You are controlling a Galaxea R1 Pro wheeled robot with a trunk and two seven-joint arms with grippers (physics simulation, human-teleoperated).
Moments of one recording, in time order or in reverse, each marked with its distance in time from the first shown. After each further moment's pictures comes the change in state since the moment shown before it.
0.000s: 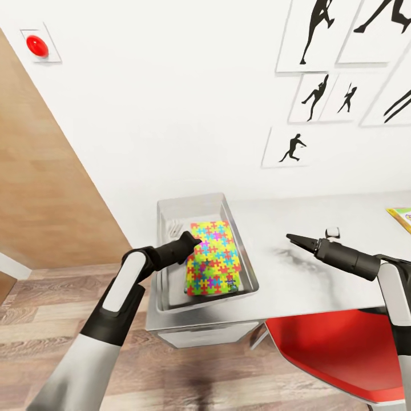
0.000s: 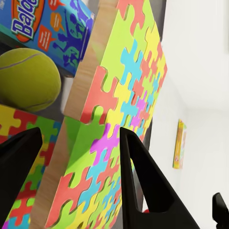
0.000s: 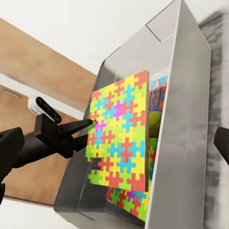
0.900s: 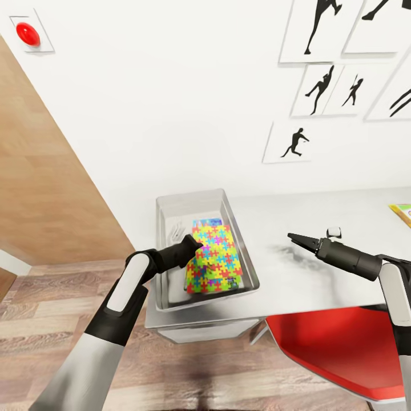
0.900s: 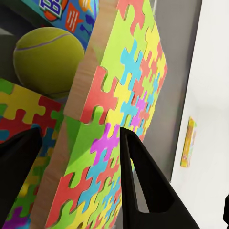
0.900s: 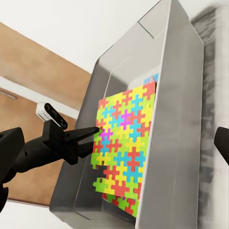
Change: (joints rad) left arm -0.001 -0.012 0.000 0.047 -0.004 -0.004 0.000; right arm 0.000 0.000 -0.009 0.000 0.000 0.000 0.000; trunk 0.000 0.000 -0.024
